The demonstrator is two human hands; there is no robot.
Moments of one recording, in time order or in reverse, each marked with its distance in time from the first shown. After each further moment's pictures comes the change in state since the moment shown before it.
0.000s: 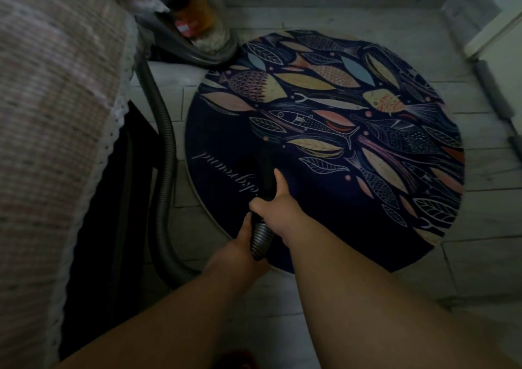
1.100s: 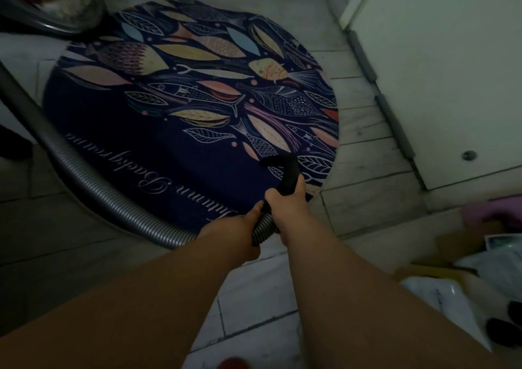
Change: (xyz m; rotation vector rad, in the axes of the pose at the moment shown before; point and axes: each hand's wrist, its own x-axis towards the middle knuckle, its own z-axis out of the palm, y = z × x) left_hand 0.000 0.184 0.187 0.596 -0.155 0.351; right_hand -0.084 0.163 -0.232 0.316 0.469 0.198
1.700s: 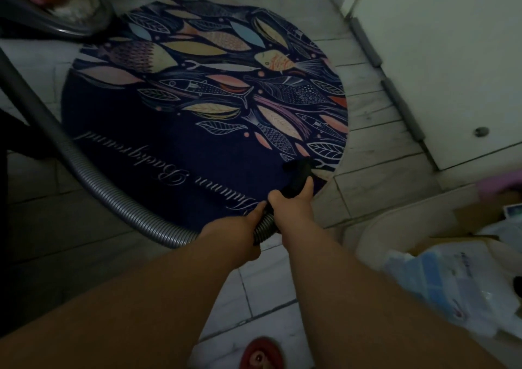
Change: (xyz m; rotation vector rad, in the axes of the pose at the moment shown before) left_hand -0.038 -0.040 0.021 0.072 0.004 0.017; right_hand -0.039 0.033 0.038 0.078 0.098 0.019
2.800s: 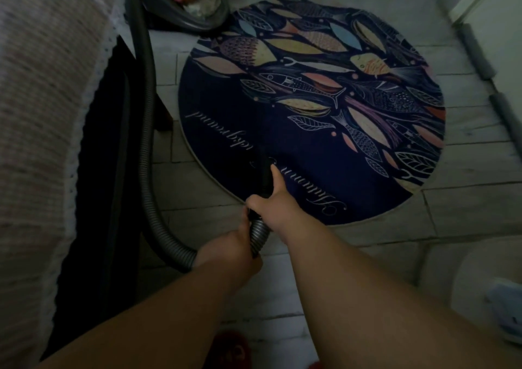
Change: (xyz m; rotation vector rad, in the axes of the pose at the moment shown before) left_hand -0.130 -0.146 0.041 -0.303 0.228 -0.371; right_hand -0.099 0.013 0.174 -0.364 -0.572 -0.240
